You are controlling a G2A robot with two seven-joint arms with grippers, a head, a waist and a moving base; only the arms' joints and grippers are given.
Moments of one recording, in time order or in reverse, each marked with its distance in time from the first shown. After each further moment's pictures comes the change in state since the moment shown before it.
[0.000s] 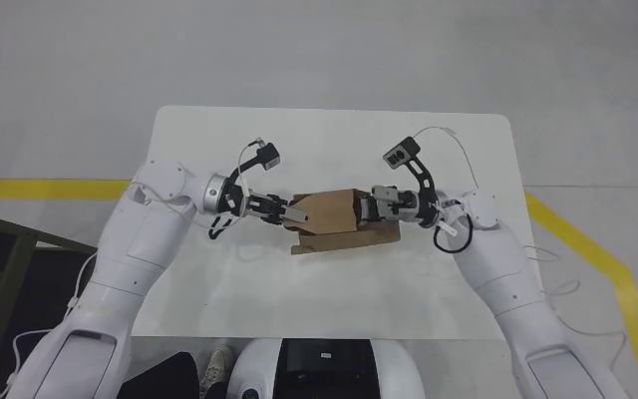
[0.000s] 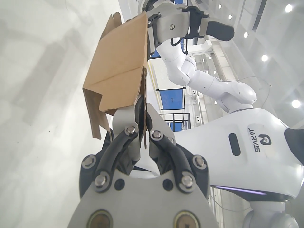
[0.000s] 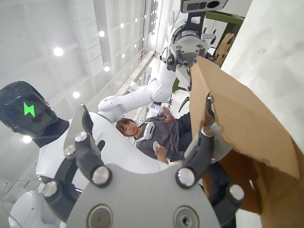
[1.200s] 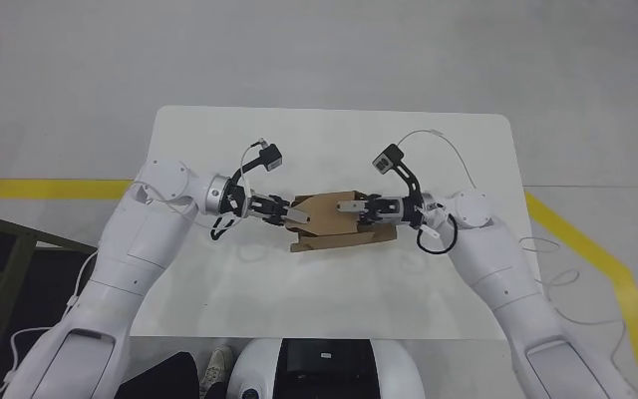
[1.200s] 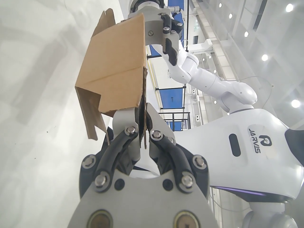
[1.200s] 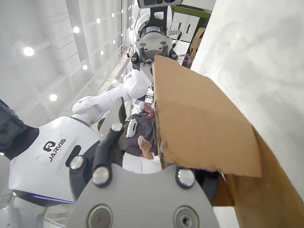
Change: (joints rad) left arm -0.010 0.010 0.032 -0.002 -0.016 0.000 0.013; right arm 0.057 0.004 -0.107 0.080 -0.132 -0.076 -0.076
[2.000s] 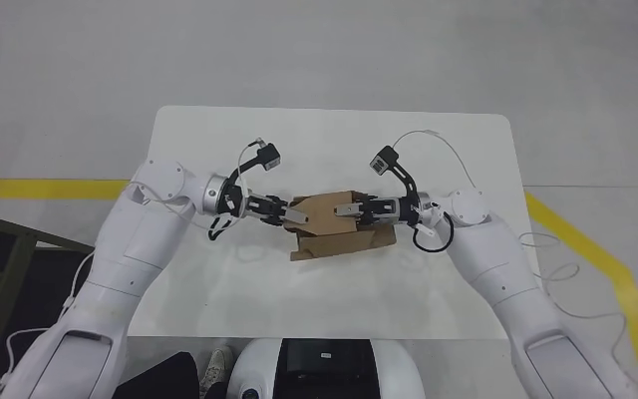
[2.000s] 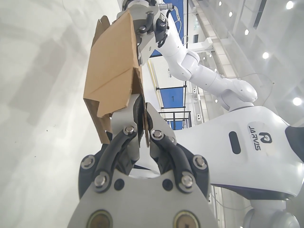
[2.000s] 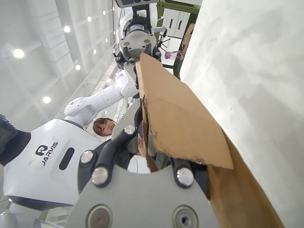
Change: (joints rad) left arm 0.007 0.013 -0.009 -0.026 -0.016 -0.007 -0.004; right arm 0.035 -0.002 -0.042 0.051 -0.035 -0.014 -0.014
